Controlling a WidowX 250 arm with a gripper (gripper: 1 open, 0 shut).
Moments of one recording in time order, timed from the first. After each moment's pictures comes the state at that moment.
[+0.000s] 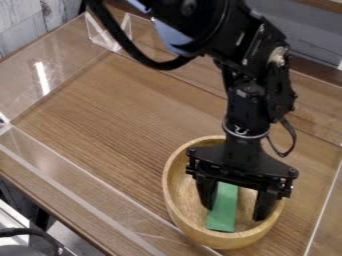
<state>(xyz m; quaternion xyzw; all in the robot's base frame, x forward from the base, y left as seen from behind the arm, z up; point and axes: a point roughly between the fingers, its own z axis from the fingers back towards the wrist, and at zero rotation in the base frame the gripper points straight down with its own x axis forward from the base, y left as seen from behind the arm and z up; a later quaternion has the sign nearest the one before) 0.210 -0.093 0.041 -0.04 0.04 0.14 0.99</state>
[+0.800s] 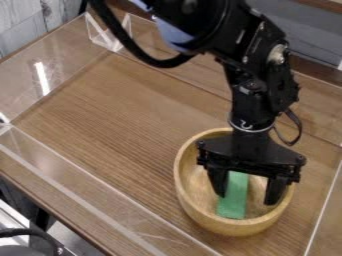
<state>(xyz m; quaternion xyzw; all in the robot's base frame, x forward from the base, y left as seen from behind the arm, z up) 0.227 -0.099 0.033 -0.06 0.00 0.15 0.99</state>
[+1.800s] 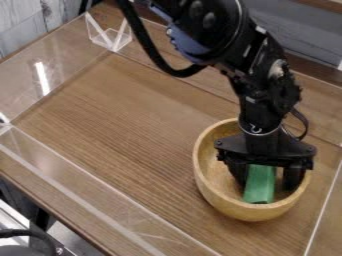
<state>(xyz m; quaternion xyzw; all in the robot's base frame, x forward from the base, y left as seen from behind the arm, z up) 0.249 -0.102 0.011 -0.08 -0.04 0.16 0.98</state>
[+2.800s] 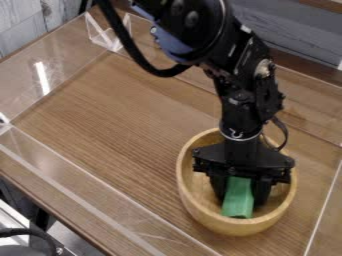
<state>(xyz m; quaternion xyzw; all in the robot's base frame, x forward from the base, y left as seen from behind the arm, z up) 0.216 -0.092 0.016 -0.05 0.03 0.16 0.99</state>
